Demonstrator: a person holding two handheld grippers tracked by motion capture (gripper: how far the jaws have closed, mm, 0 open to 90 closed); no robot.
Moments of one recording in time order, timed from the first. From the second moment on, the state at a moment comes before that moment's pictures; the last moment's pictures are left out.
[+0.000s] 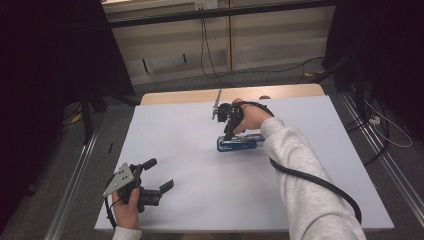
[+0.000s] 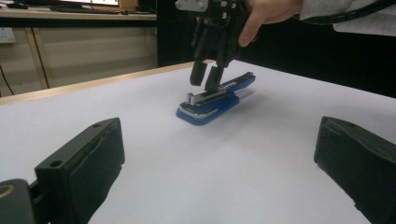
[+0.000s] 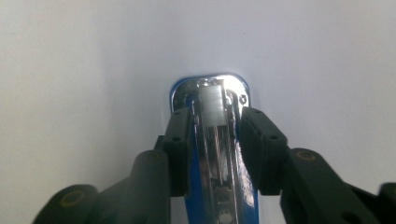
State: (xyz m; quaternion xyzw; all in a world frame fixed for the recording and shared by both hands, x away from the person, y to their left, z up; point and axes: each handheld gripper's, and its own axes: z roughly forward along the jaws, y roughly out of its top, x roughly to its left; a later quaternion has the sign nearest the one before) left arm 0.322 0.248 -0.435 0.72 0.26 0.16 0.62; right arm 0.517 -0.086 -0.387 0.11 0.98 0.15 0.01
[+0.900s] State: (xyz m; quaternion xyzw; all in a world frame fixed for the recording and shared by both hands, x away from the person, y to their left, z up) left arm 0.346 0.220 -0.434 0.74 0.28 0.12 0.60; right arm 0.485 -0.197 -0.385 0.28 0.91 0.29 0.06
